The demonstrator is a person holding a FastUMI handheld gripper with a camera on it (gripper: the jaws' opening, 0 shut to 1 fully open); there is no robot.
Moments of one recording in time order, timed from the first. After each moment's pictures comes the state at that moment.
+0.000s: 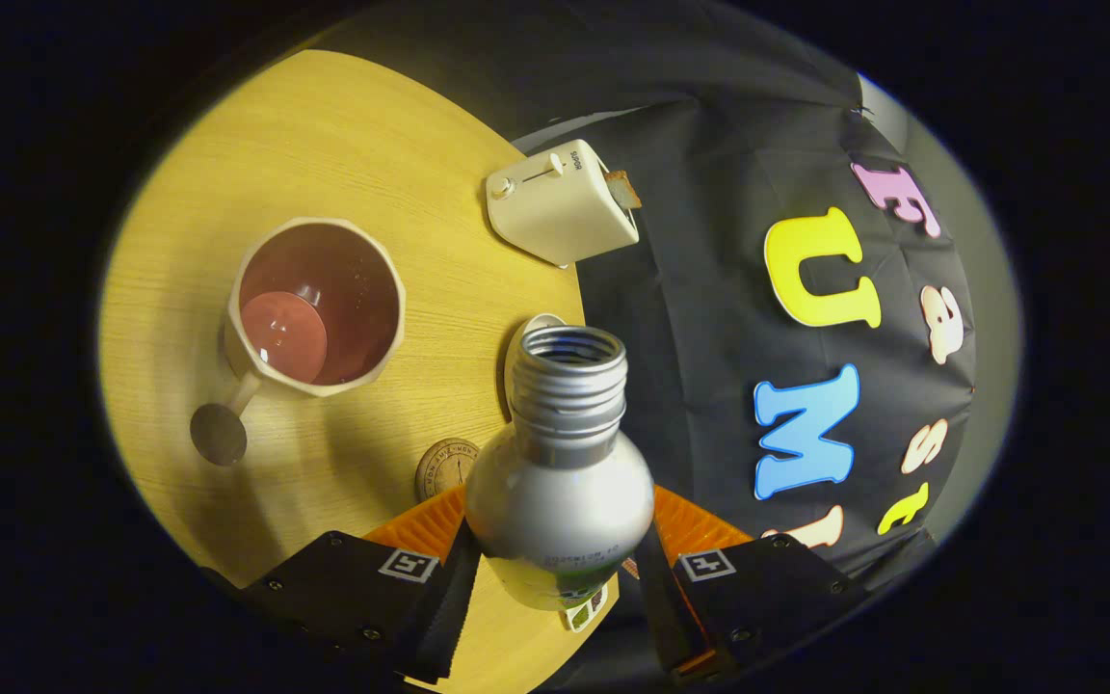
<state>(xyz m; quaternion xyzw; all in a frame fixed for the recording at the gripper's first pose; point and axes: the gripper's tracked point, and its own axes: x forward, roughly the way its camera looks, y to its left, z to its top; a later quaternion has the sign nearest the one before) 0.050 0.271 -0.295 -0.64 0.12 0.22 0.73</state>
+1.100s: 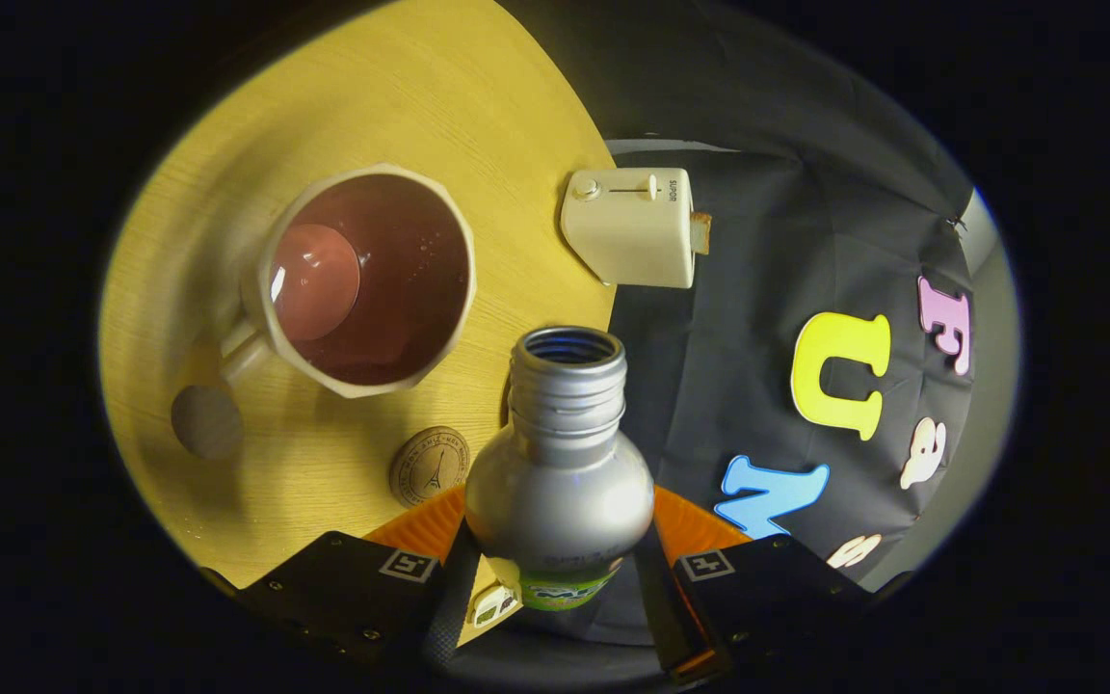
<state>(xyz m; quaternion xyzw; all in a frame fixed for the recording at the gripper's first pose) 0.058 0.292 -0.299 -0.75 0.09 0.24 0.61</state>
